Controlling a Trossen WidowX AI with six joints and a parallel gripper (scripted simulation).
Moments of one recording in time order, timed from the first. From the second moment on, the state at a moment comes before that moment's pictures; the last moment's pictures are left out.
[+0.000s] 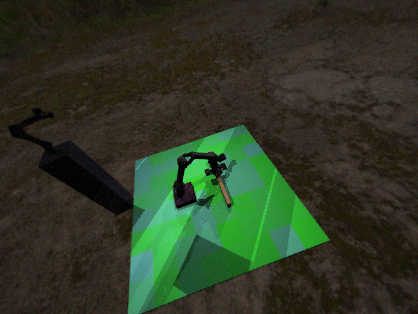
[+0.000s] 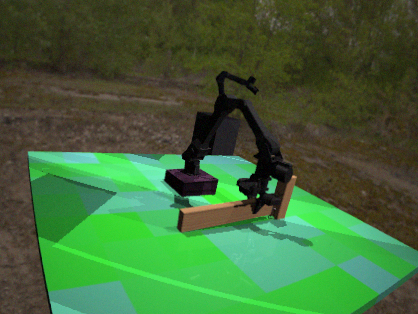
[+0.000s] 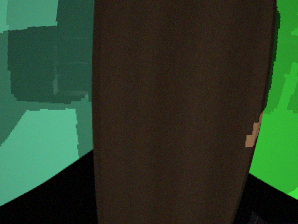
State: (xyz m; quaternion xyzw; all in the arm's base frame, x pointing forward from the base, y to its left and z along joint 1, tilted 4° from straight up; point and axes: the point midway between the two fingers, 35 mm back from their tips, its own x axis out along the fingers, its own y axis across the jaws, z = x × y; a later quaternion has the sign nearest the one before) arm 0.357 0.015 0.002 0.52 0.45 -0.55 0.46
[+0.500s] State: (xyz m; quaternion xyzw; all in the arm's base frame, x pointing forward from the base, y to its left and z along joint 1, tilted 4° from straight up) arm 0.357 0.015 0.004 0.52 0.45 -0.55 0.46
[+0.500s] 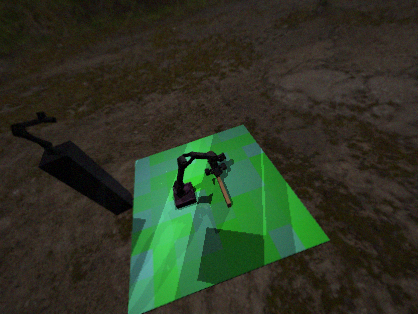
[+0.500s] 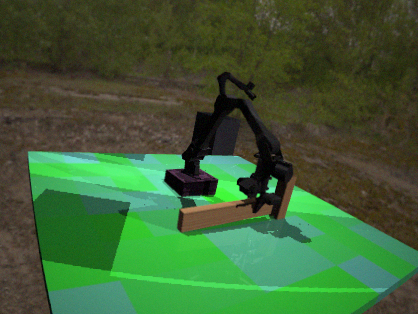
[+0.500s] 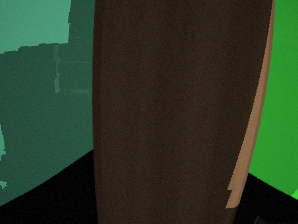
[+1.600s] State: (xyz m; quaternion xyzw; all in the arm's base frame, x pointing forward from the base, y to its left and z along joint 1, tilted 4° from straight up) arm 0.357 0.015 0.009 0.52 0.45 -0.55 0.46
